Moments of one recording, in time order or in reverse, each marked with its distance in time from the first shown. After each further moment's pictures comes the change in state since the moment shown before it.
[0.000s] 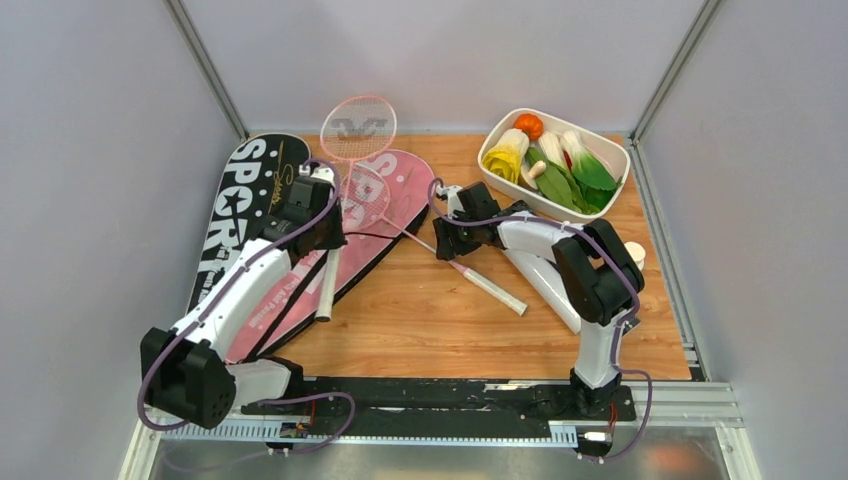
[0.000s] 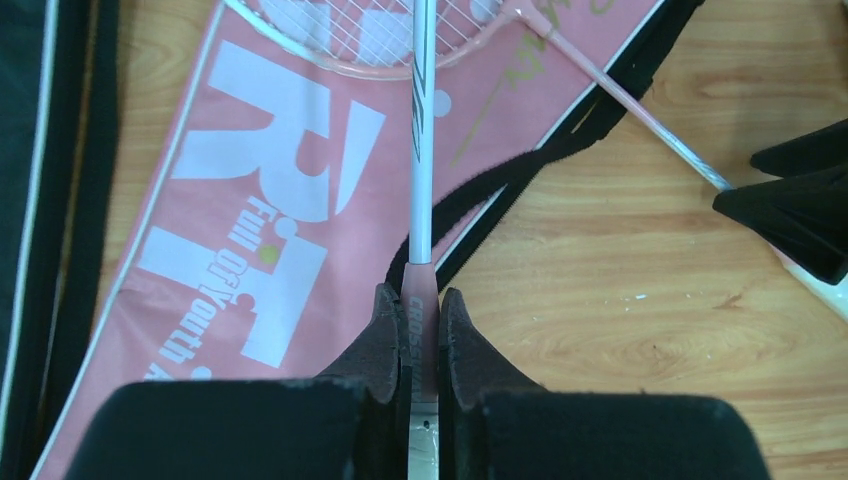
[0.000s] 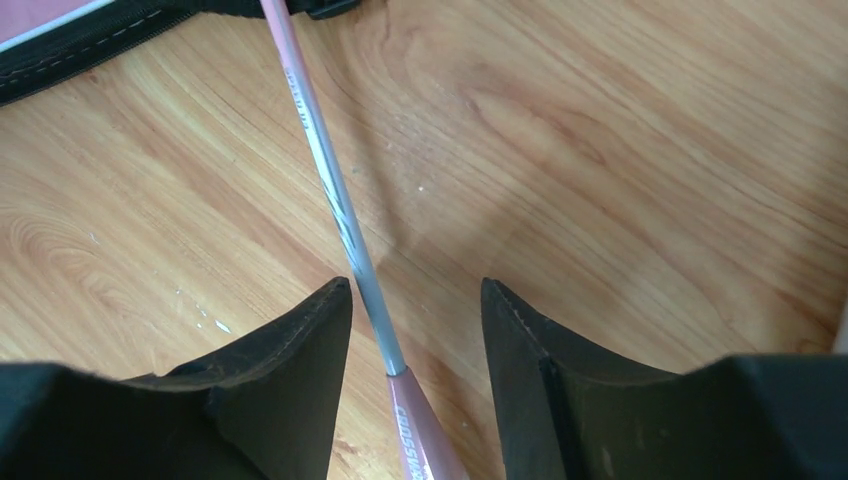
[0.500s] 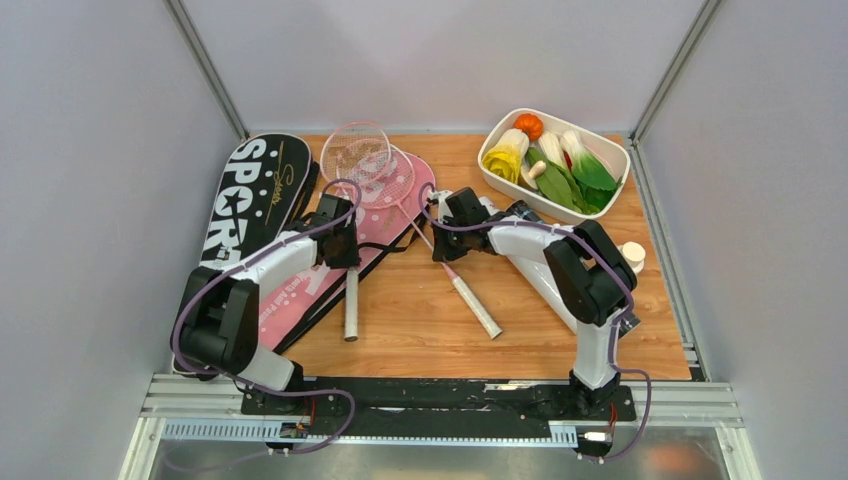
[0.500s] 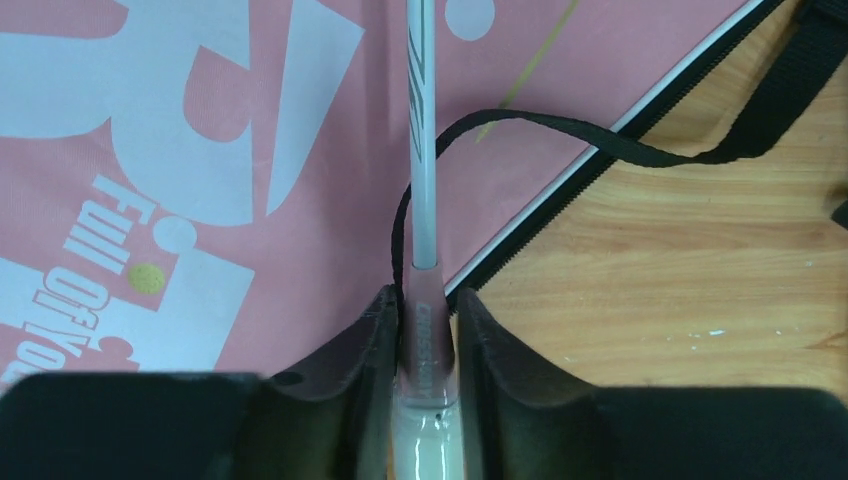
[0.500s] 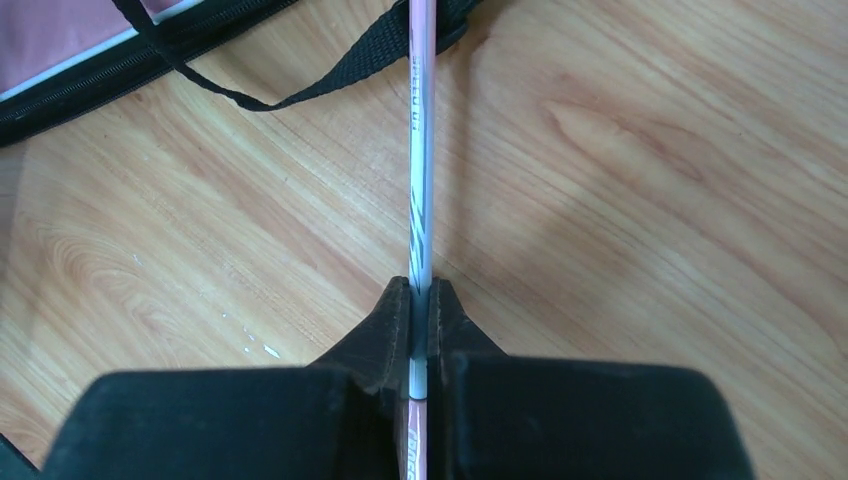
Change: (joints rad) left arm -0.001 0.261 -0.145 0.182 0.086 -0.097; right arm 0.059 0.026 0.009 0.031 0.027 0.079
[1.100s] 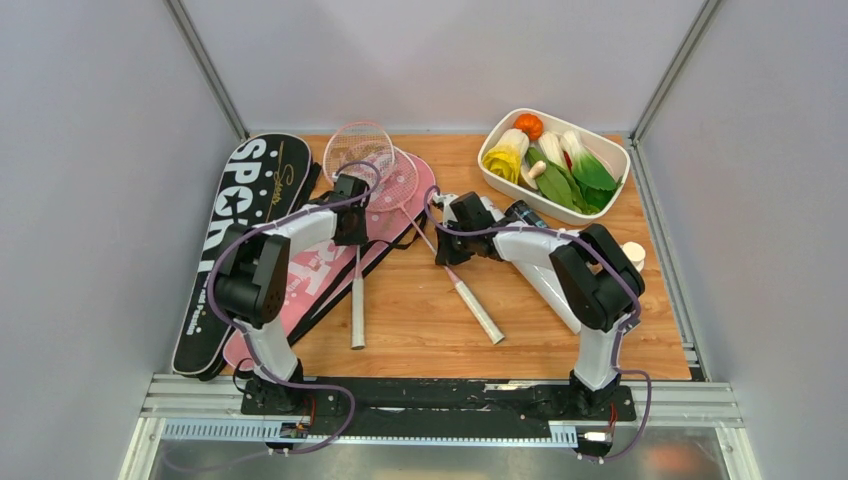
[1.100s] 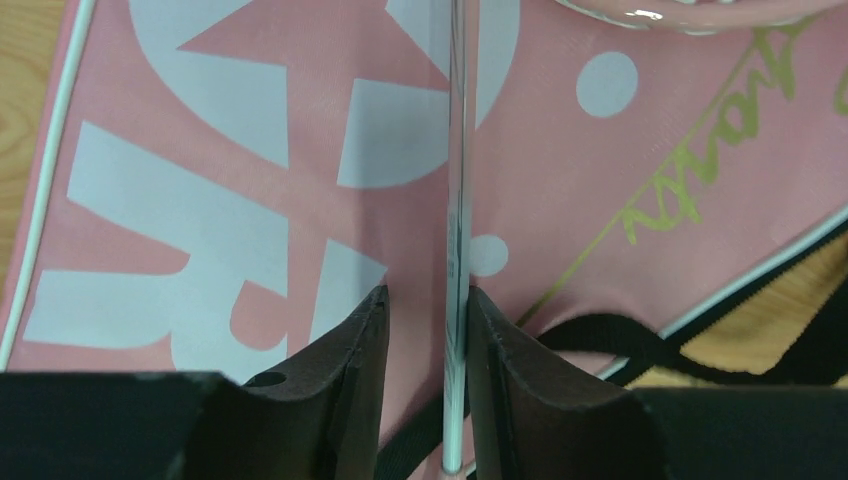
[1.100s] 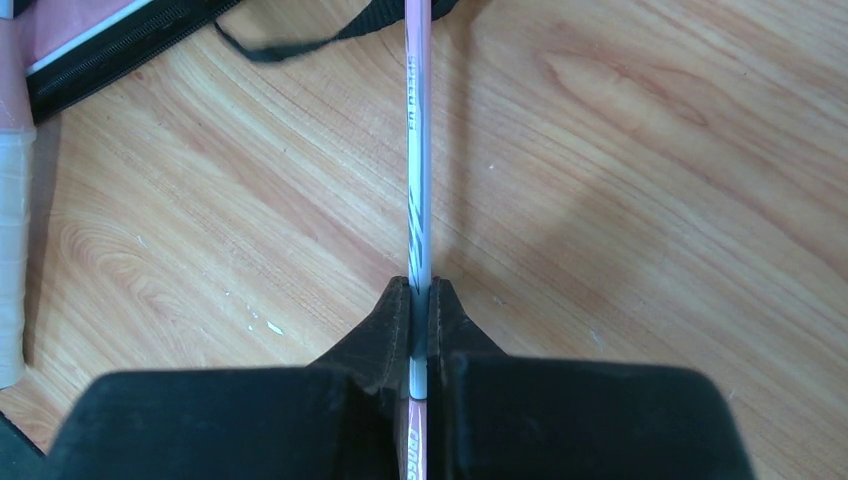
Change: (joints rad) left arm 0.000 0.281 0.216 0.059 -0.144 0.055; right arm -0.003 -0.047 -0.074 0.040 0.003 0.041
